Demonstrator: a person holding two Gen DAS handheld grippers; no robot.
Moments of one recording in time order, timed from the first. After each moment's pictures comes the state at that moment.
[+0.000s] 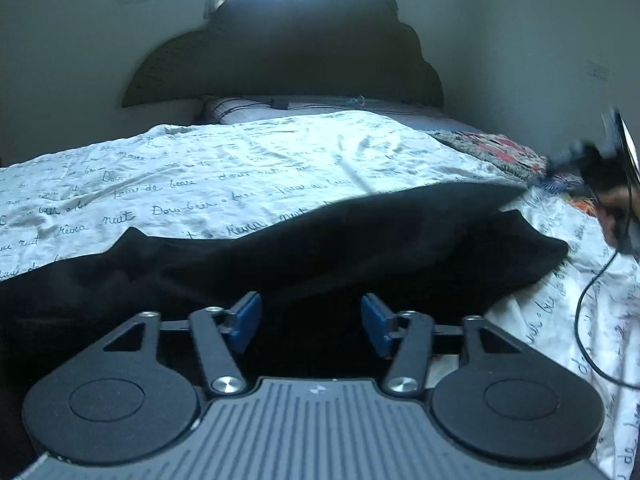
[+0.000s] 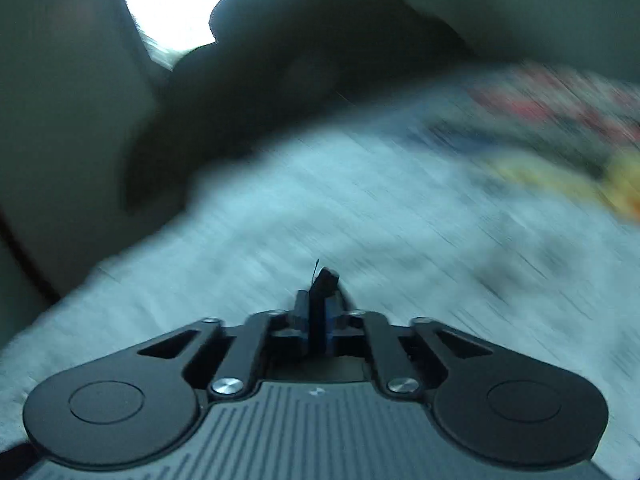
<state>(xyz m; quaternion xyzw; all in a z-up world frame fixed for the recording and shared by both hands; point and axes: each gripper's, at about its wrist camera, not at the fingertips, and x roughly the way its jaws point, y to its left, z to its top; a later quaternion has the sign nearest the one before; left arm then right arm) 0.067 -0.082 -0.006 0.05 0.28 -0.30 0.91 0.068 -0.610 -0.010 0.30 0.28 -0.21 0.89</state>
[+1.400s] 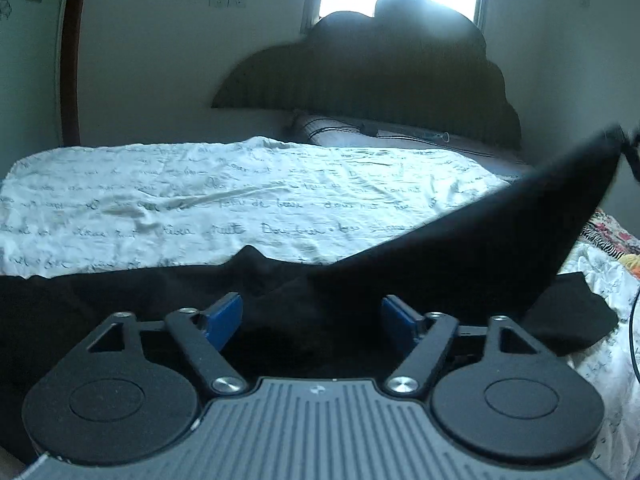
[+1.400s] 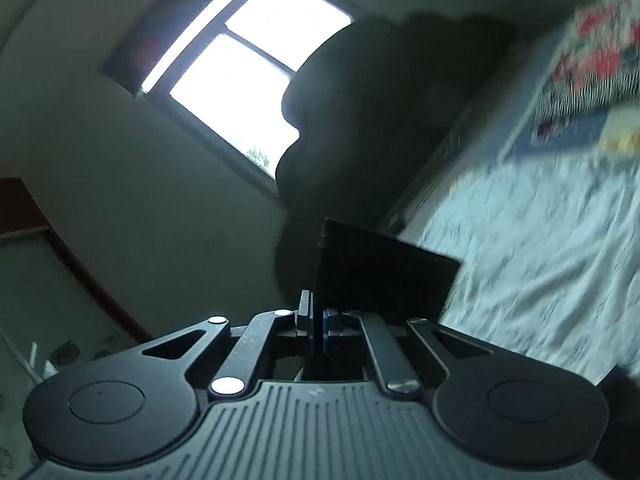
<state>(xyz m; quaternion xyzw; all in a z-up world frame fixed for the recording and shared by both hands) 0.090 -0.025 0.020 -0.01 0.28 -0.18 0.94 0.072 -0.583 0.065 0.44 0.03 -0.02 0.90</state>
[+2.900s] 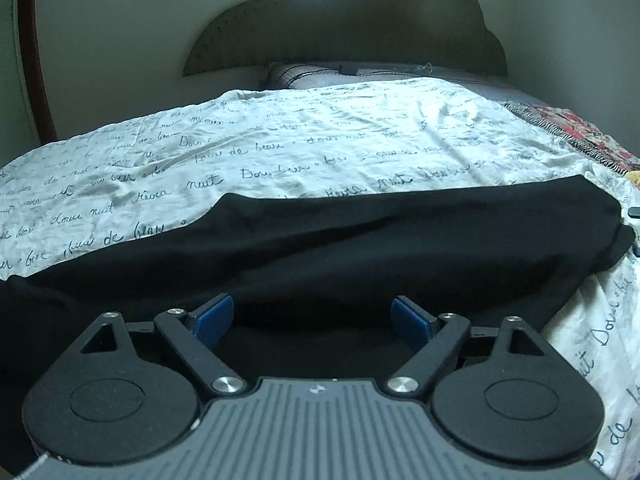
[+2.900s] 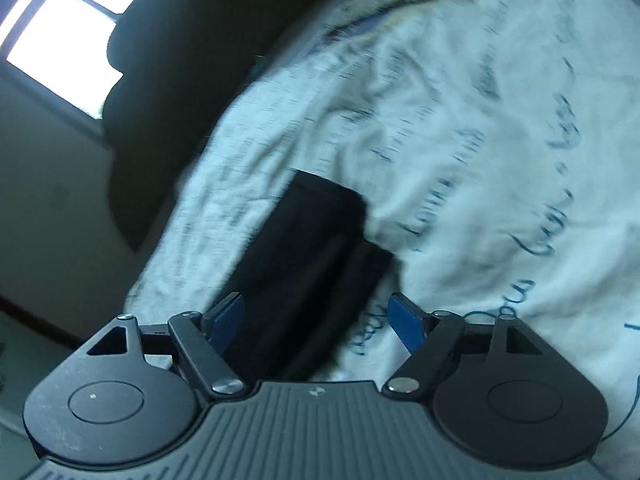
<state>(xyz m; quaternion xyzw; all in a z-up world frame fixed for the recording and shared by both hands) 0.095 -0.049 -0.013 0.08 0.33 -0.21 0.92 0.000 -0.606 -0.104 0.50 0.23 -0.18 0.81</state>
